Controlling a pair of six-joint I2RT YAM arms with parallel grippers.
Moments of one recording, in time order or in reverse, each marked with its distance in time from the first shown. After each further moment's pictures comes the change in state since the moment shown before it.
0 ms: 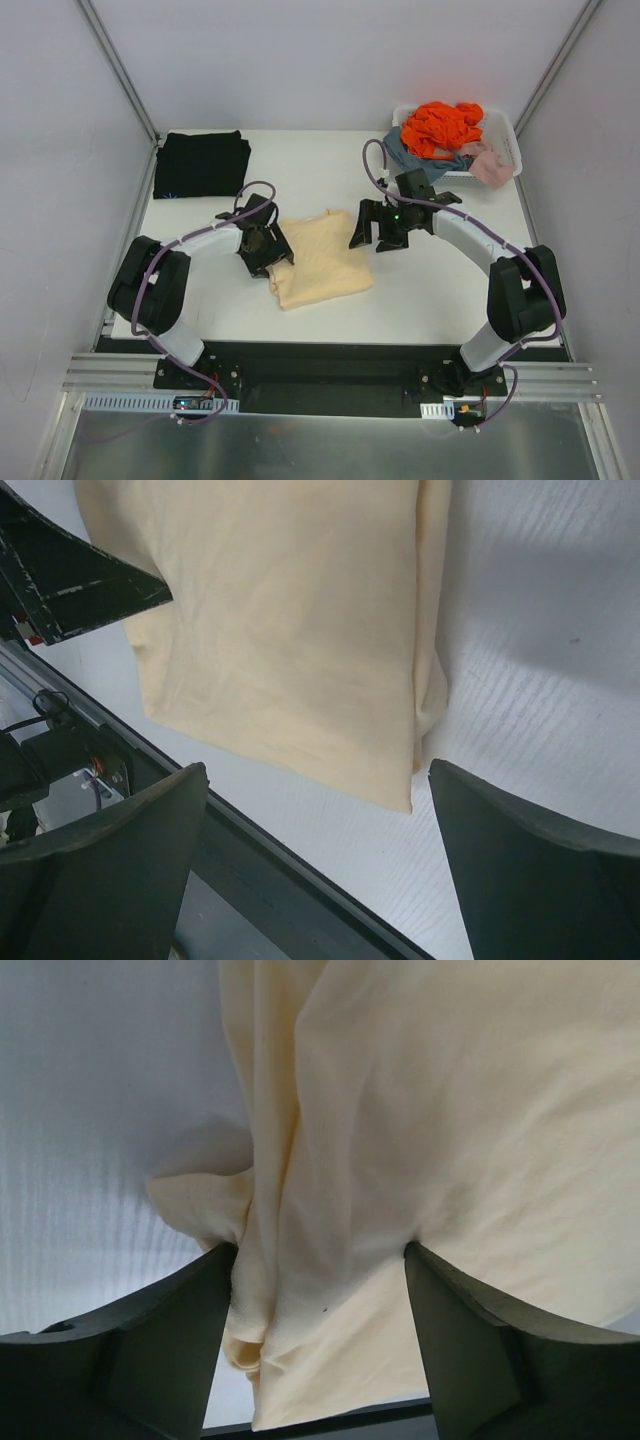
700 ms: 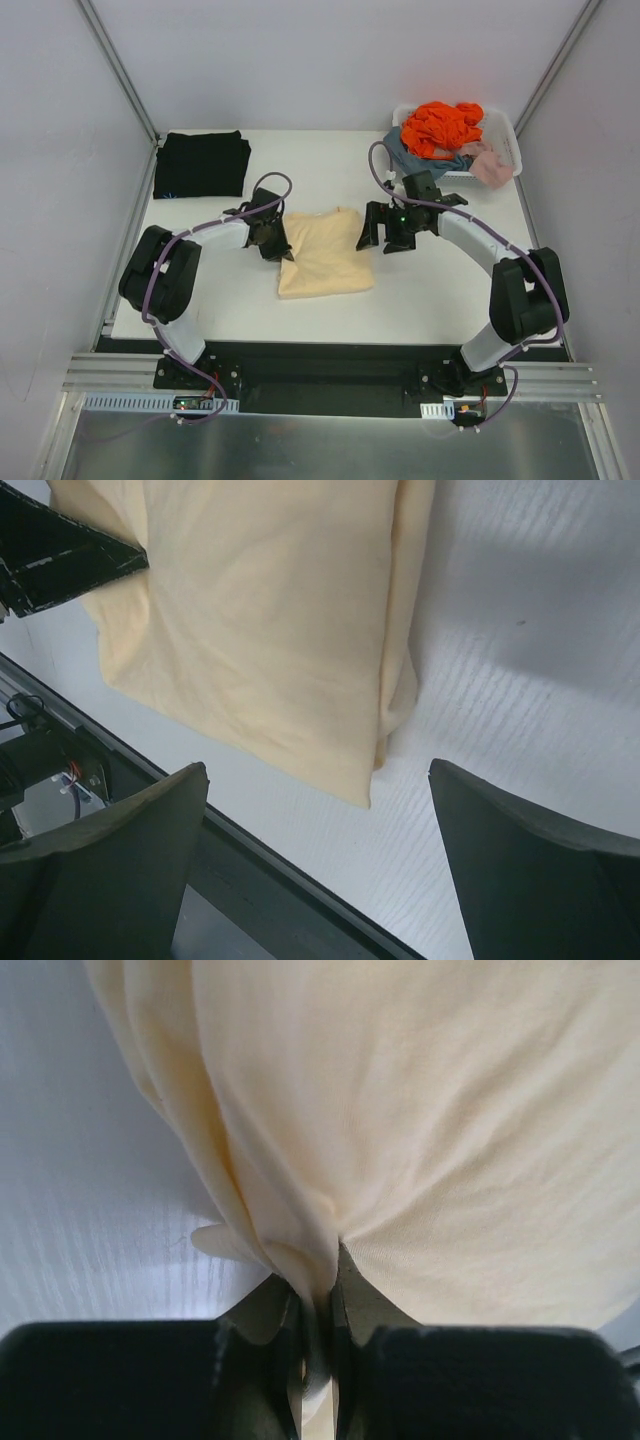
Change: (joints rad) left arm -0.001 0.101 0.051 0.159 0.075 0.180; right arm -0.036 -0.011 -0.028 -0.014 0.014 -0.042
